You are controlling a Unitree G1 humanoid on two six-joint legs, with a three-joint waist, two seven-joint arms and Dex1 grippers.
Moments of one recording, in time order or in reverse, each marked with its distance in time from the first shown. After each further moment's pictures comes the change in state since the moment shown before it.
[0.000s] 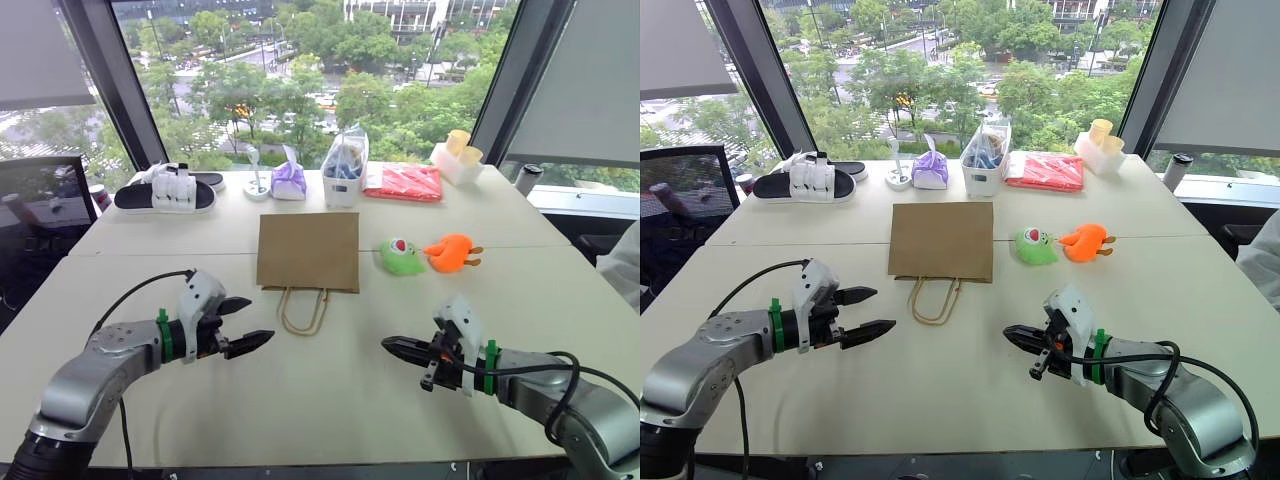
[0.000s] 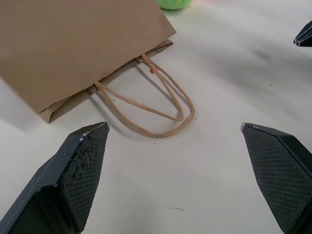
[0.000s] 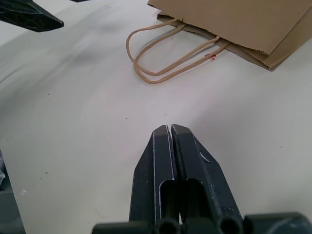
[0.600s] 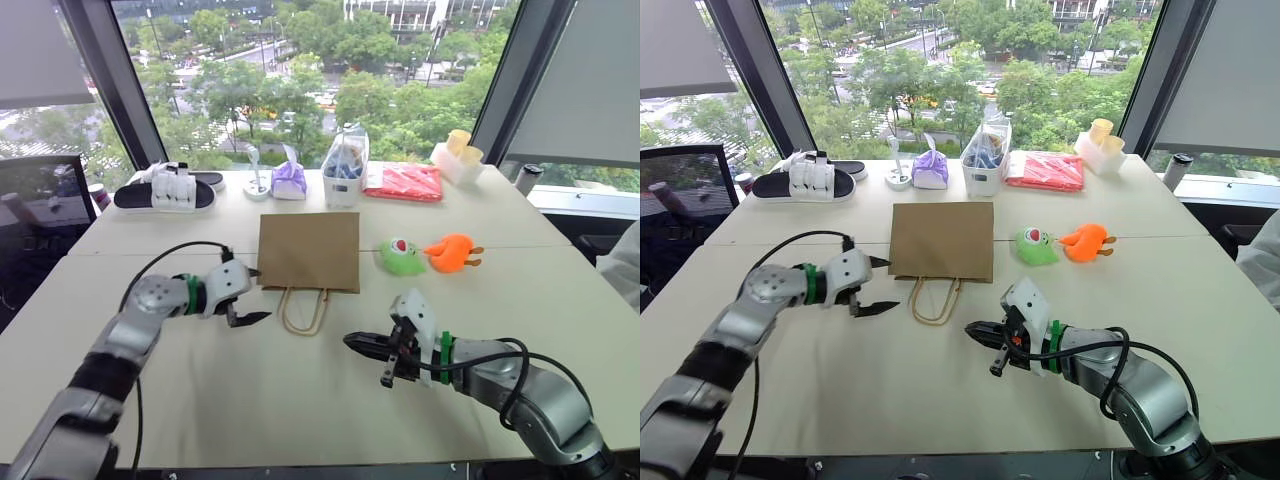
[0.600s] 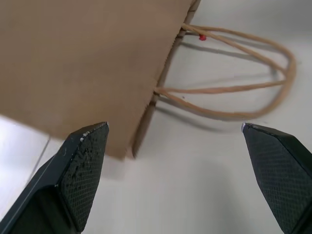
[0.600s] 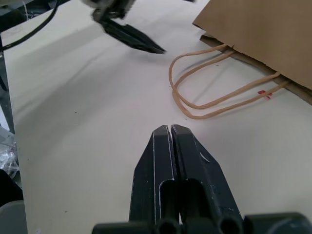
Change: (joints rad) left arm -0.464 -0.074 -0.300 0.795 0.506 -0.802 -0.180; right arm -0.157 0.118 0.198 0.019 -0.077 -0.001 -0.045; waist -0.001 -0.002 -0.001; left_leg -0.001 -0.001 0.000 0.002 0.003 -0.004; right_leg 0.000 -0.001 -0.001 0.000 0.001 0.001
